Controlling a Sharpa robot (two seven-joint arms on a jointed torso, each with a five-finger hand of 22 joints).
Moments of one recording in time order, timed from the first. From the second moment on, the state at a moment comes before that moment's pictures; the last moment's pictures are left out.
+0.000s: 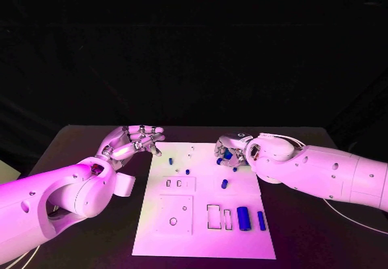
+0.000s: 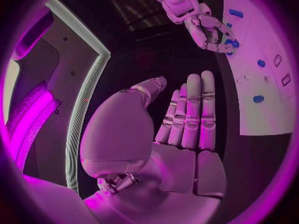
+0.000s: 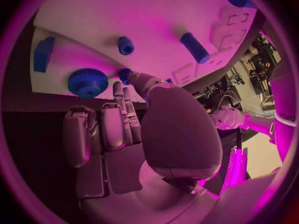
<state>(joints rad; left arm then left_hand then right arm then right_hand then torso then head) 1.17 -0.97 -0.02 1.72 -0.14 -0.38 0.41 1.33 -0.20 0.48 0.08 0.25 0.89 0.21 0.23 0.15 1.15 0.13 0.09 0.07 1.13 0.06 0.77 0.56 0.17 1.01 0.14 0.71 0.40 1.25 -0.71 -0.12 1.35 -1.60 -0.20 -0.15 1.41 -0.28 0.50 0.15 0.17 0.98 0.13 0.22 0.34 1.16 0.08 0.07 0.14 1.47 -0.01 1.30 1.21 0.06 1.46 0.09 1.43 1.31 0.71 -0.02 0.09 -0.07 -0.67</state>
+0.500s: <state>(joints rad) 1.17 -0.97 -0.02 1.72 -0.14 -0.37 0.41 1.33 -0.20 0.49 0.08 0.25 0.89 0.21 0.23 0.15 1.15 0.13 0.09 0.07 1.13 0.06 0.78 0.56 0.17 1.01 0.15 0.72 0.40 1.24 -0.70 -0.12 1.34 -1.60 -0.19 -0.15 1.40 -0.24 0.53 0.18 0.19 1.02 0.13 0.24 0.36 1.19 0.08 0.07 0.14 1.47 -0.01 1.32 1.22 0.05 1.46 0.09 1.45 1.31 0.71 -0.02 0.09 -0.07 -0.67</state>
